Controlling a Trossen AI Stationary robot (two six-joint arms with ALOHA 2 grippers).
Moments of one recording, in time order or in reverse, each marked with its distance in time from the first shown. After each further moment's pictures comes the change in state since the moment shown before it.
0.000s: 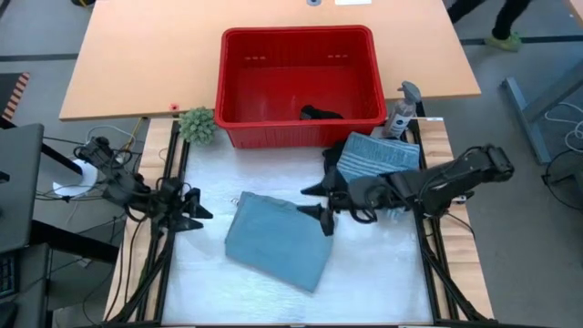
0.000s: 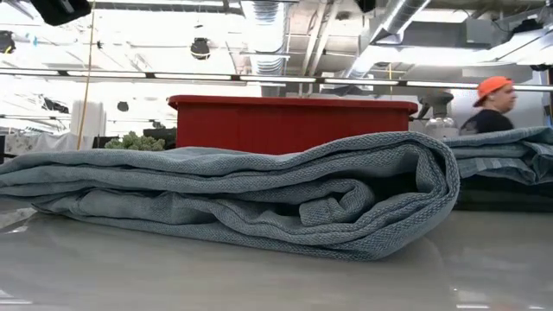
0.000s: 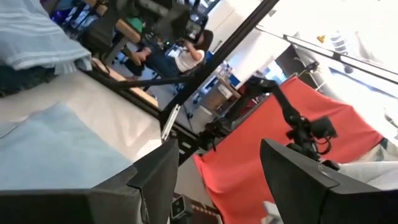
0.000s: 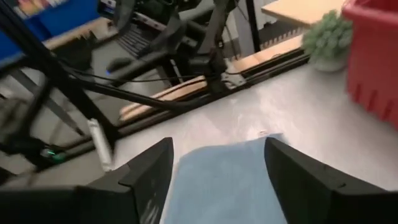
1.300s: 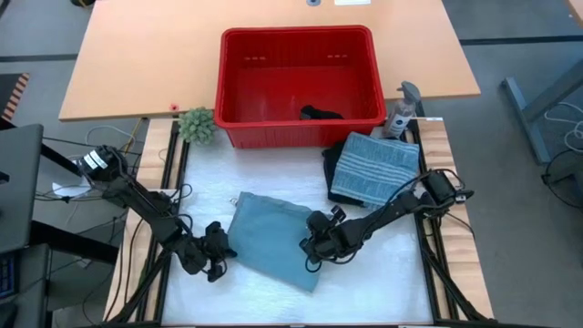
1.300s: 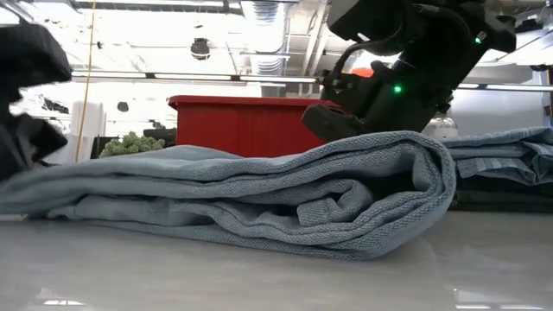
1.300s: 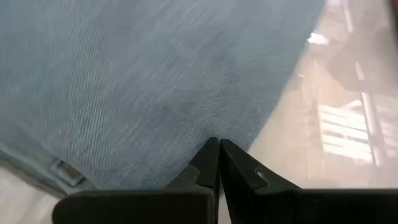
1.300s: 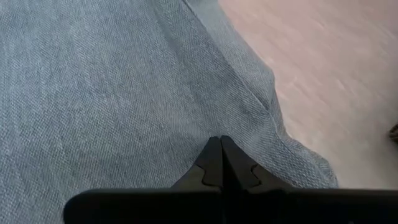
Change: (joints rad) left arm -0.110 0.984 -0.058 0.078 -0.075 -0.185; right arm 0.144 0.641 -0.053 -0.294 0.298 0.609
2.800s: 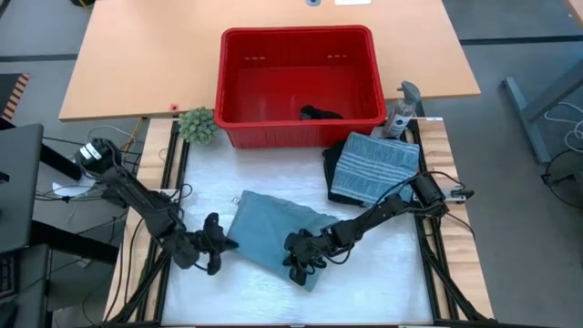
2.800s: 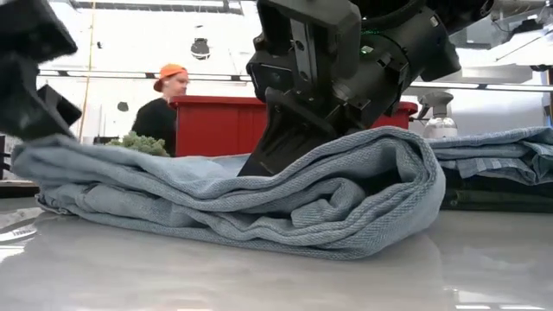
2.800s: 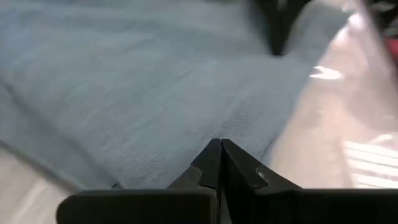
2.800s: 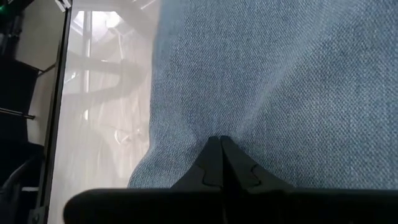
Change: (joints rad) left arm -0.001 -0.134 -0.028 -0.012 -0.202 0.117; right arm -0.043 0.092 0.043 0.534 -0.571 -0.365
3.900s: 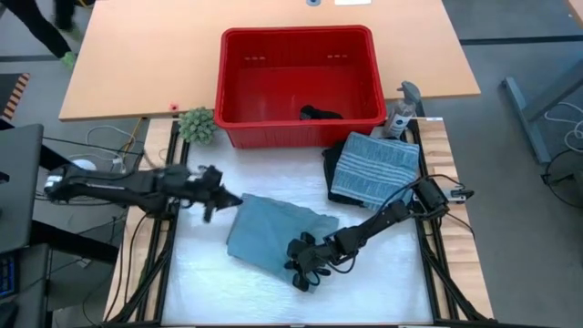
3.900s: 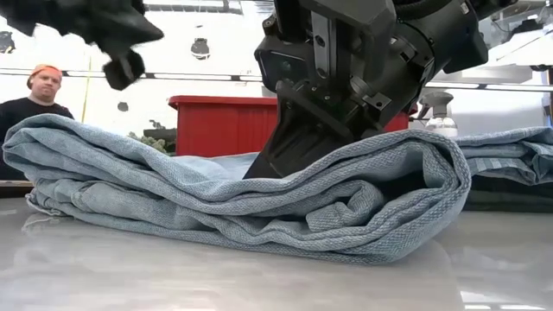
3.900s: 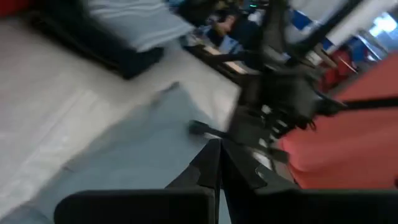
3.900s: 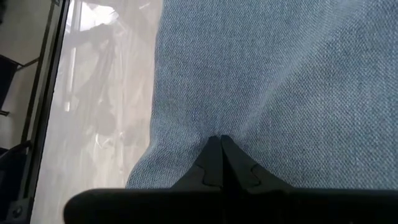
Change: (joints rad) left arm 0.779 -0.561 0.074 -0.109 0.768 0.176; right arm 0.089 0.000 0.000 -0.008 0.078 -0.016
